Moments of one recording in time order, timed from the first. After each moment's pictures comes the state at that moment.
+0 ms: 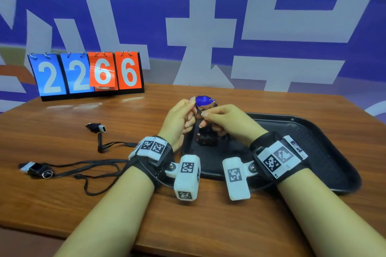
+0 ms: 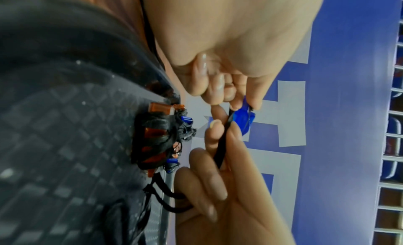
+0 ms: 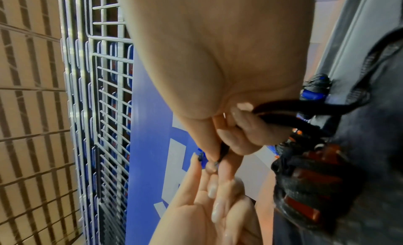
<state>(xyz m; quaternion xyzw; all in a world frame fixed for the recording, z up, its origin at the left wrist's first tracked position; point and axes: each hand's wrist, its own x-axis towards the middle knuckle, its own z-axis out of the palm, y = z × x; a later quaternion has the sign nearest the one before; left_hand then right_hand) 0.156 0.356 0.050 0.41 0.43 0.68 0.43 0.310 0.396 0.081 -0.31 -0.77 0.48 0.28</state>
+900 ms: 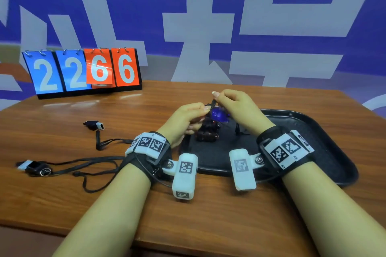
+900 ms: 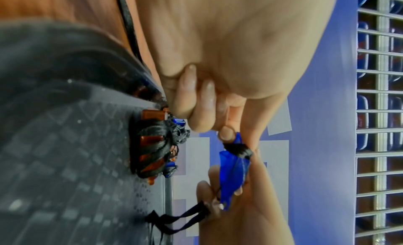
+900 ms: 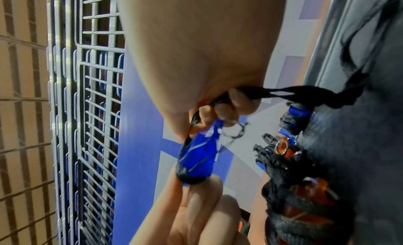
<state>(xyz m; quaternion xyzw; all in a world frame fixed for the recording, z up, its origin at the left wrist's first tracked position) 0.161 0.346 0.057 0.57 0.46 0.52 0.44 0.323 0.412 0.086 -0.33 -0.80 0.33 0.38</state>
